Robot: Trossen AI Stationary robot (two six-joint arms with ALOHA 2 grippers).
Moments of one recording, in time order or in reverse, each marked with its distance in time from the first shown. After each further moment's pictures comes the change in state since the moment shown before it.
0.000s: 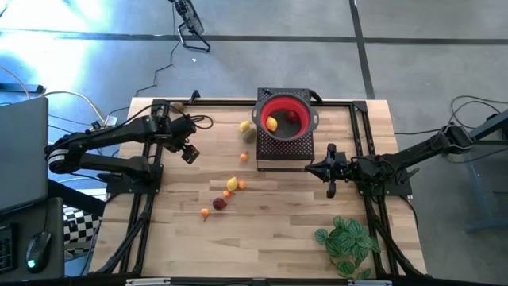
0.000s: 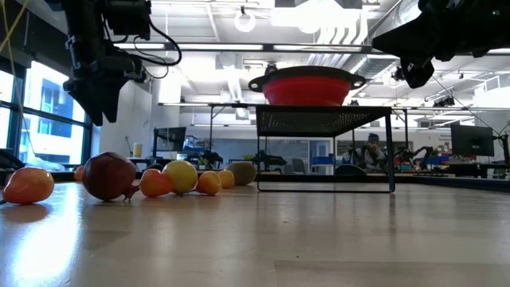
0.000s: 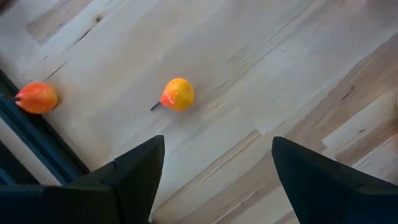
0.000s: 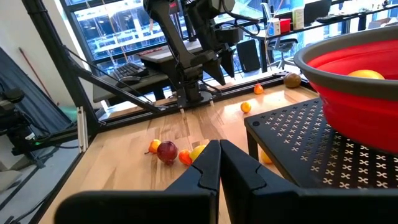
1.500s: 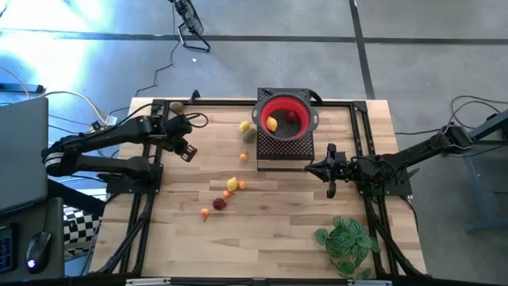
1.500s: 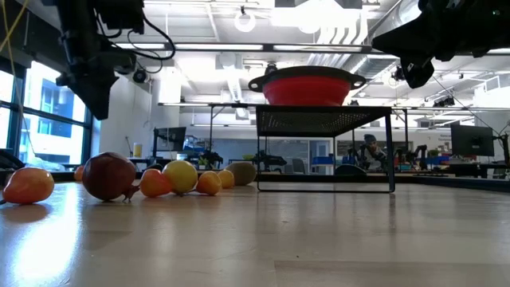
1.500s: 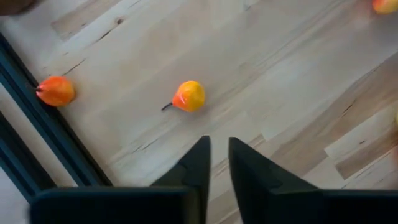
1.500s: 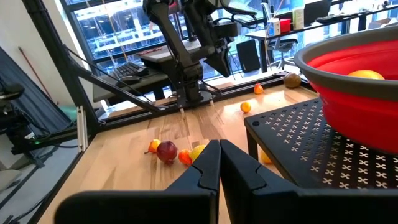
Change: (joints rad) left arm 0.000 -0.057 -0.001 -0.027 -0.037 -0.048; right arm 0.000 0.000 0.000 -0.001 0.000 -0.003
